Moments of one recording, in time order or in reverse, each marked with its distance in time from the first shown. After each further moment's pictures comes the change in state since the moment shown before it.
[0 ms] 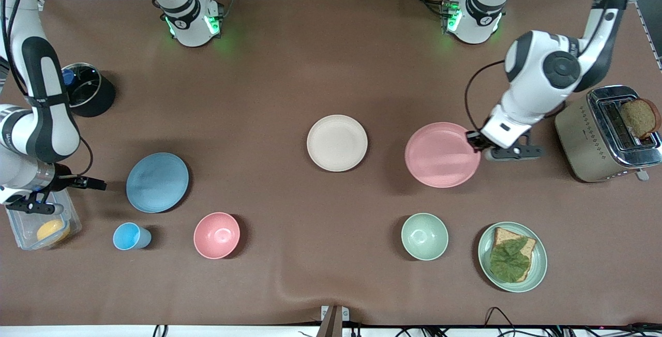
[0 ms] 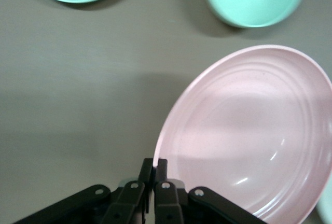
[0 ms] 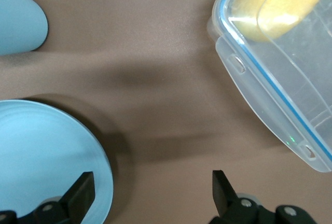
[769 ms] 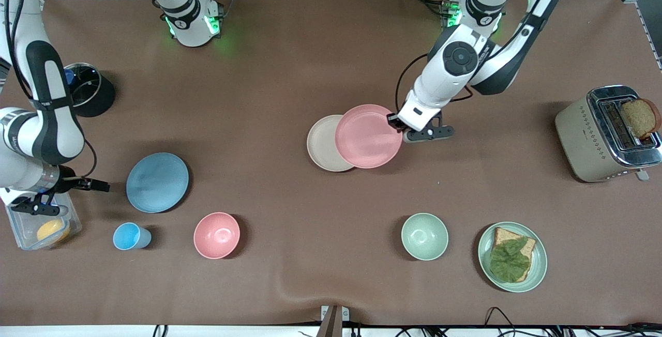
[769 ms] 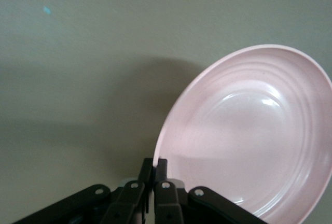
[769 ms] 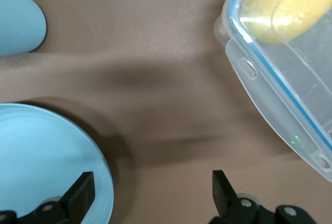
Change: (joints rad) left arm -0.136 0.168 -0.155 0.003 -0.001 0.114 -0.370; right arm 0.000 0.026 0.005 0.001 0.000 0.029 -0.001
